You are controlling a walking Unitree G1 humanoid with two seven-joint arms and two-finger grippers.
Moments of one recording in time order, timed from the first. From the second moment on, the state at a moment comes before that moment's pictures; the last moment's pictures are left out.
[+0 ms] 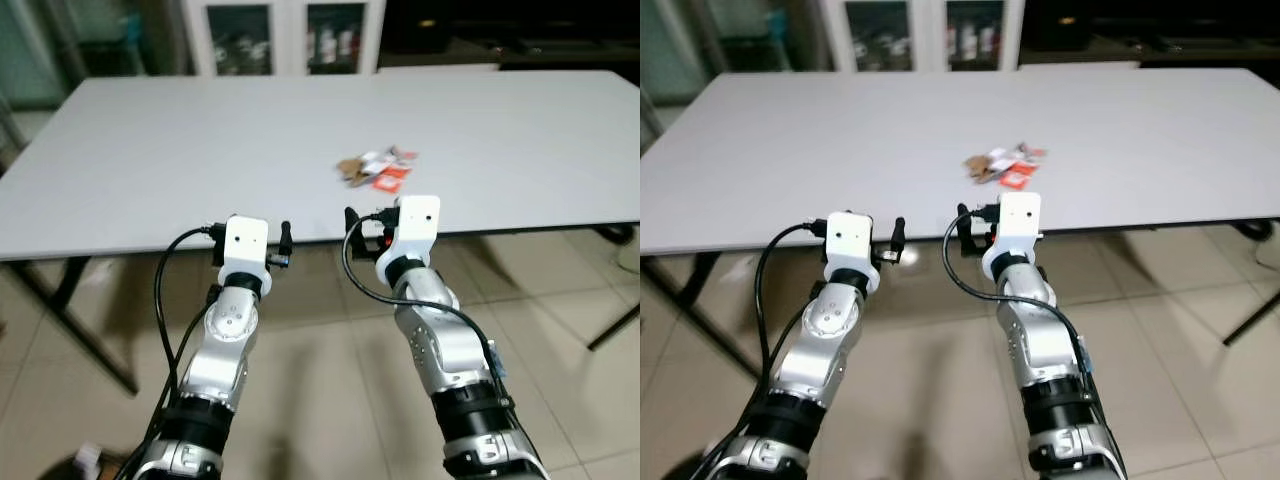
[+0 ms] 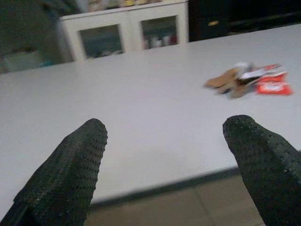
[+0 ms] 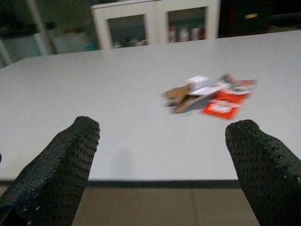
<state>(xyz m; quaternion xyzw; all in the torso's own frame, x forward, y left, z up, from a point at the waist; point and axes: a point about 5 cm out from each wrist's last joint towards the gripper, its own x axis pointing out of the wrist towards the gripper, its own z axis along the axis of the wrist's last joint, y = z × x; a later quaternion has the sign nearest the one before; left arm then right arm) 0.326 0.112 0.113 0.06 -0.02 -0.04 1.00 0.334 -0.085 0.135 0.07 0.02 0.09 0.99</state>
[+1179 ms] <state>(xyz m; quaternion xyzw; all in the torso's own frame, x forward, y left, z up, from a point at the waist) 0.325 0.106 0.118 0.07 -0.03 -0.05 1.00 0.331 -0.081 0.134 0.07 0.02 0.10 0.99</state>
